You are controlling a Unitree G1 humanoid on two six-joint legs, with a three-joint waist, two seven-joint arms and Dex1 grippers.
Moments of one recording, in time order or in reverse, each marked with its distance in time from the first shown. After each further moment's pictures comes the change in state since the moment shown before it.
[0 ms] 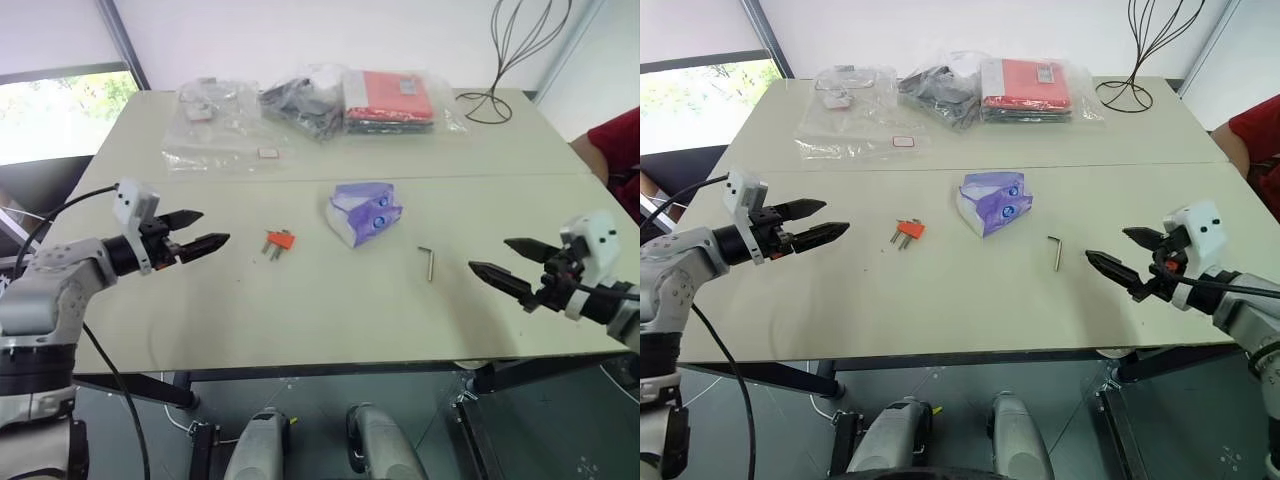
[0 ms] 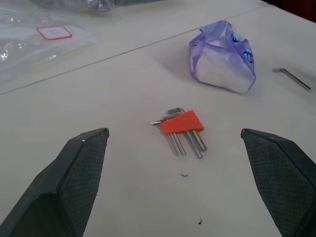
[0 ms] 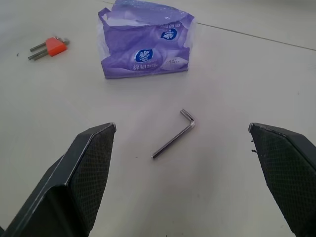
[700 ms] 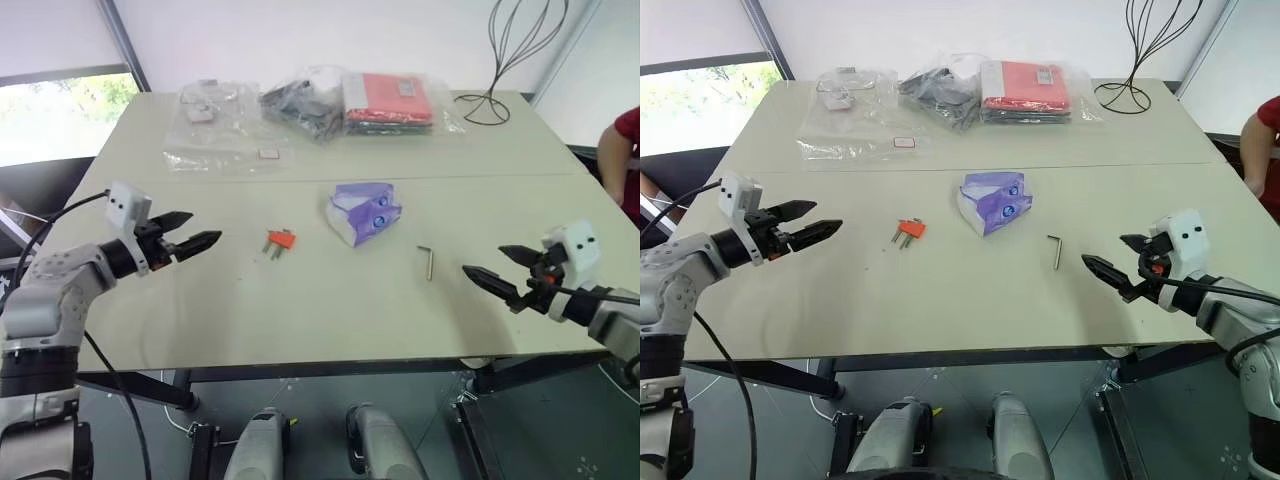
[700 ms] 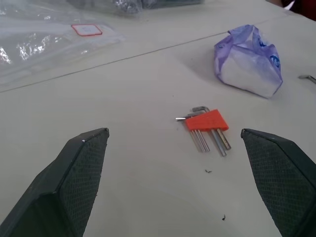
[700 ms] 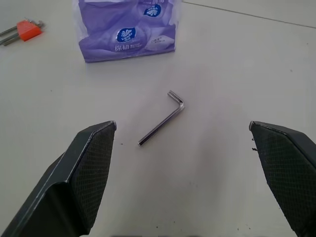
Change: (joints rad) left arm -0.010 -0.028 0.001 0.092 0.035 -0.093 0.038; right arm -0.028 0.034 0.065 0.058 -0.067 -0.044 -0.057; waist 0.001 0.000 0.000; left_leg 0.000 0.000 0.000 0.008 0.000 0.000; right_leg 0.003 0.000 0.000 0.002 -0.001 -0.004
